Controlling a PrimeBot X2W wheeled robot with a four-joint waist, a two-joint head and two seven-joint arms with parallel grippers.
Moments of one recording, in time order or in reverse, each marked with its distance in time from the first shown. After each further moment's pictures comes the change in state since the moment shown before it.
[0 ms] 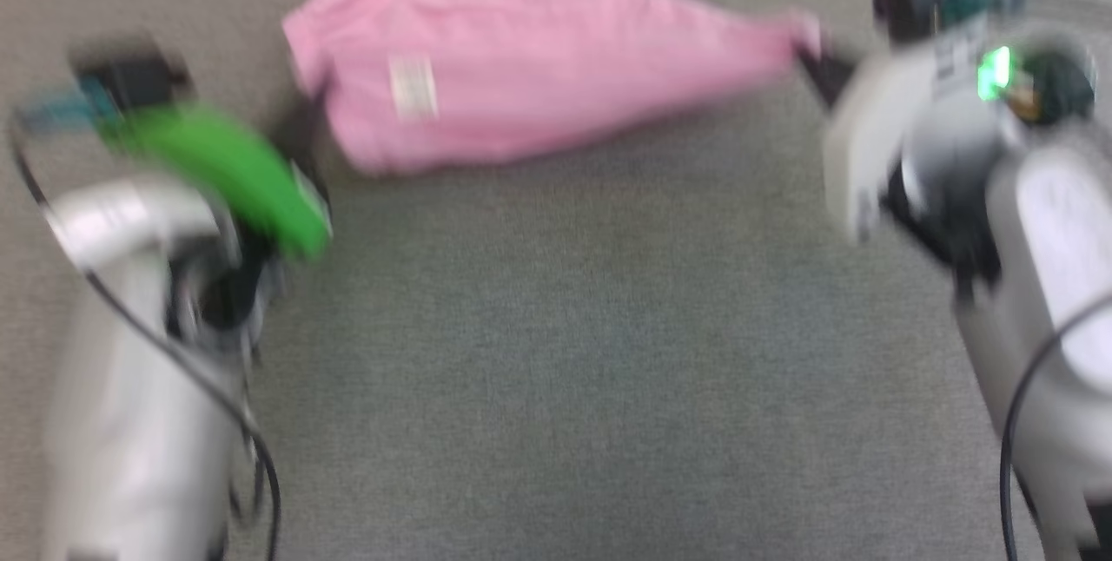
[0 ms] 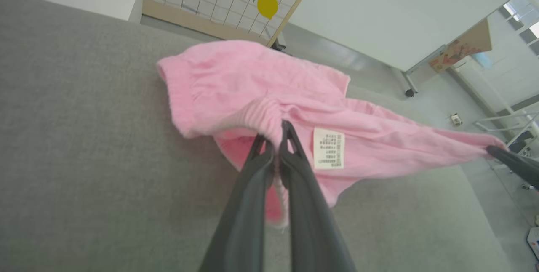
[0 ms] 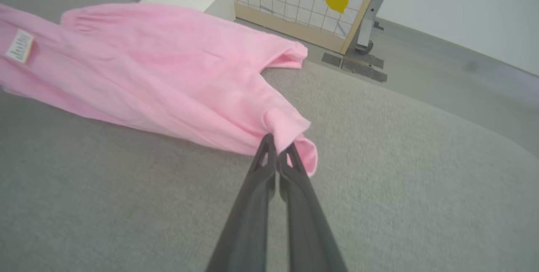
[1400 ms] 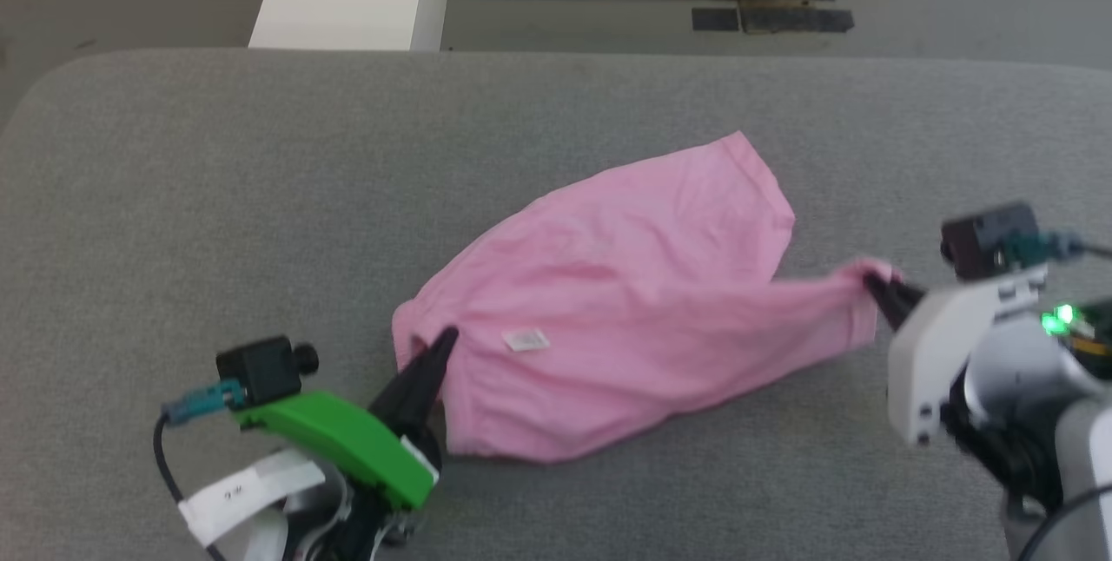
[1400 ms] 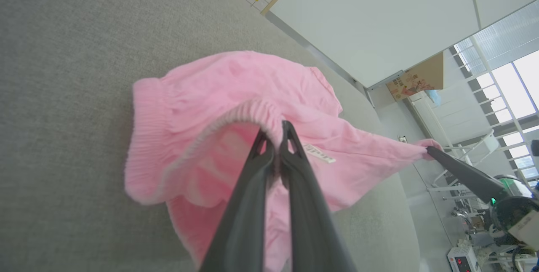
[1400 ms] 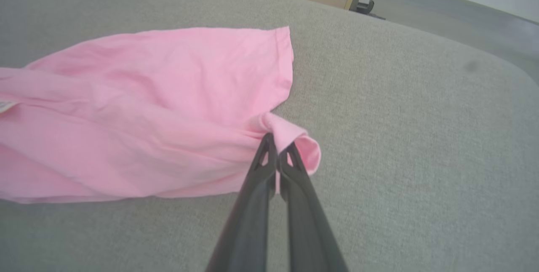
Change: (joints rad) left arm 0.600 -0.137 -0.065 -0.400 -0.077 0.085 -0.031; right arm 0.566 0.046 -0.216 -0.452 -0.069 0.000 0.240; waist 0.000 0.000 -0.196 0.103
